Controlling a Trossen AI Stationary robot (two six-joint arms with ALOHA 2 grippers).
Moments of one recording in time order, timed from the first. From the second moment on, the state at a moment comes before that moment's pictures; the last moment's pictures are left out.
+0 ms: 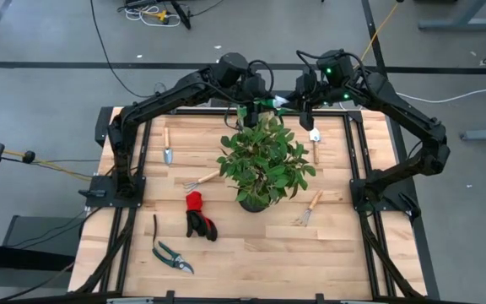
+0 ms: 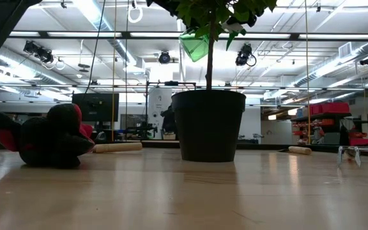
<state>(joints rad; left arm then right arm) 0.43 1.92 2.06 -0.61 0.26 0.34 -0.58 1.40 1.64 -0.85 -0.33 -0.39</state>
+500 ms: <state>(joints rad) 0.42 1.92 2.06 -0.67 0.22 0.32 -0.58 1.40 1.64 -0.80 -0.37 -0.38</state>
